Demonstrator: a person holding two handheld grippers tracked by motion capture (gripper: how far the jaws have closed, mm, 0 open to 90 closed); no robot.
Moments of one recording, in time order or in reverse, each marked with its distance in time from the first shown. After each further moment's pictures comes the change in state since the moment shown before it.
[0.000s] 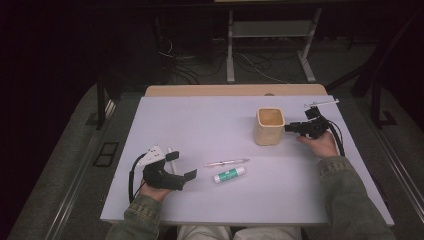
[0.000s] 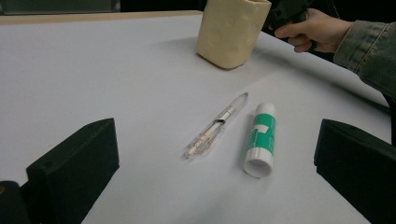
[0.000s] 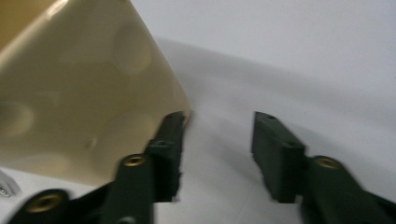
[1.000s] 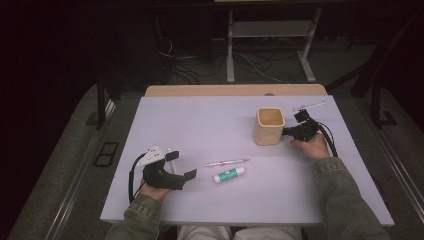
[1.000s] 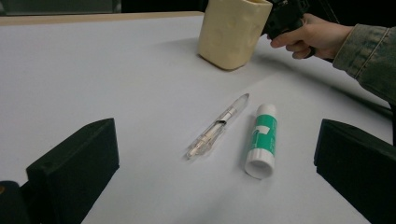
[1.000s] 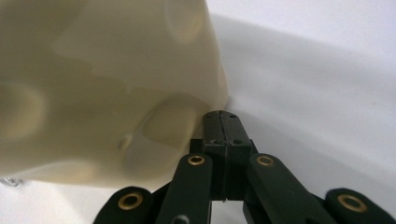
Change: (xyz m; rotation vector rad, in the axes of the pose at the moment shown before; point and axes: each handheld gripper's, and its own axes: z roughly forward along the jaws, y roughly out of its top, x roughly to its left) left arm 0.000 0.000 0.001 -0.003 0.003 -0.004; right arm 0.021 -0.001 0.018 0.085 0.016 -0.025
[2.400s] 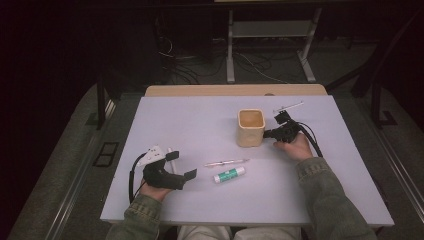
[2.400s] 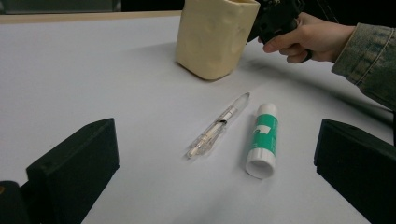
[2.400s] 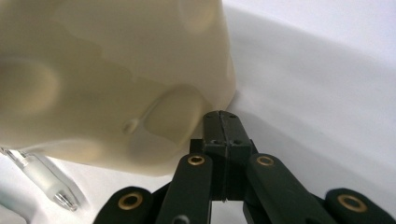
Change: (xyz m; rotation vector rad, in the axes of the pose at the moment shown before) left arm 0.000 0.000 0.000 0.003 -0.002 -0.001; right arm 0.050 0.013 0.028 0.035 0.056 -0.067
